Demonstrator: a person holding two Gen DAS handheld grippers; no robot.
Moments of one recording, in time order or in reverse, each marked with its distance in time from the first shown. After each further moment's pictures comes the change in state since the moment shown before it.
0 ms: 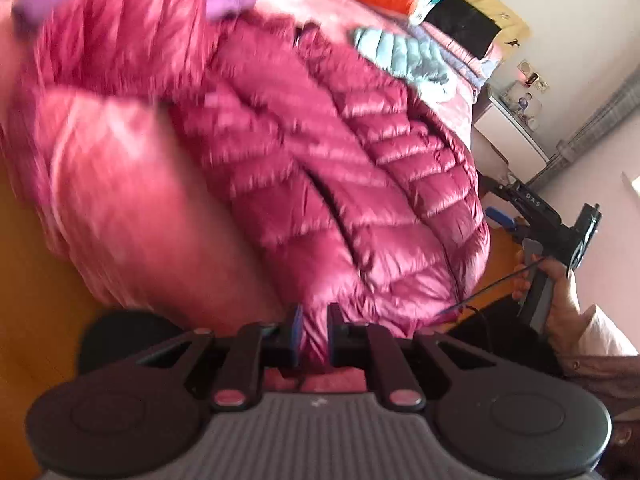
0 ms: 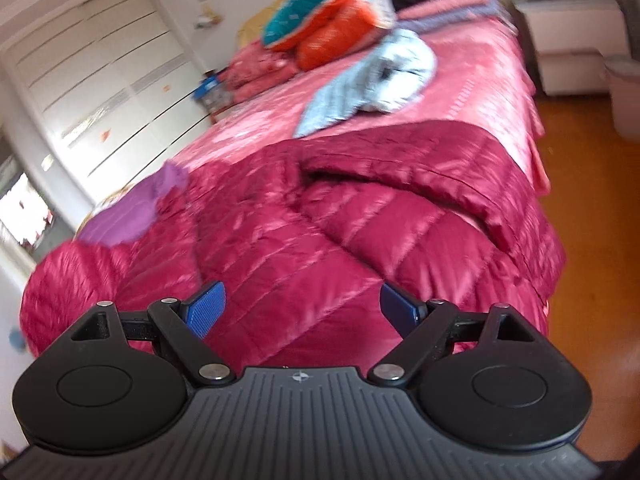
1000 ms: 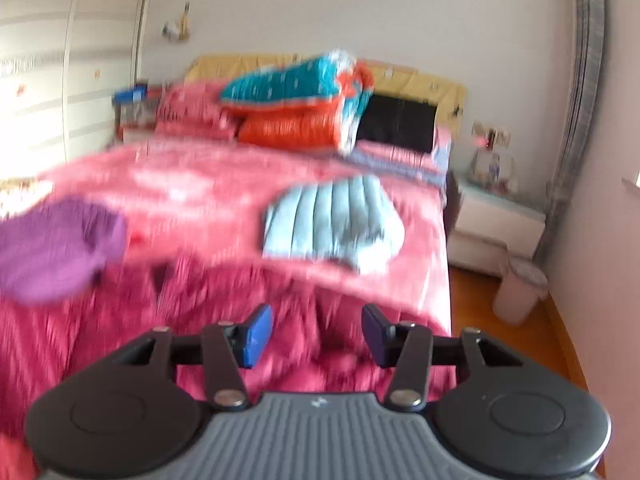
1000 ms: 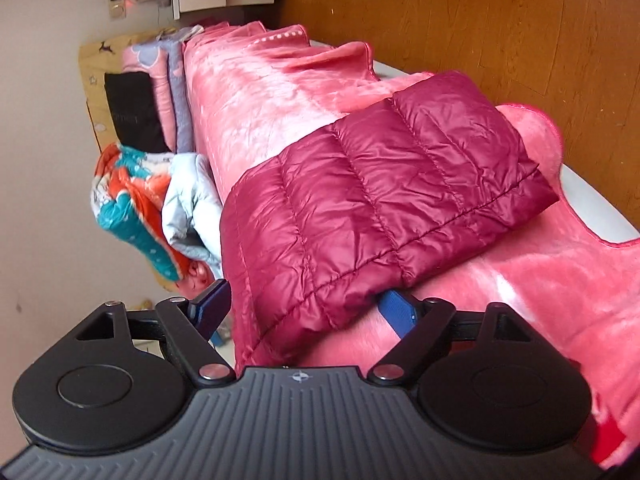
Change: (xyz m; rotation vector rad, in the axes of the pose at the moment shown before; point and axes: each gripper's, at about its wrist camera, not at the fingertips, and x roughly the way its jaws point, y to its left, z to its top) left arm 0.109 -0.218 0.193 0.327 -0.470 0.065; right arm 0.089 -0.184 -0.020 1.257 -0.267 0.152
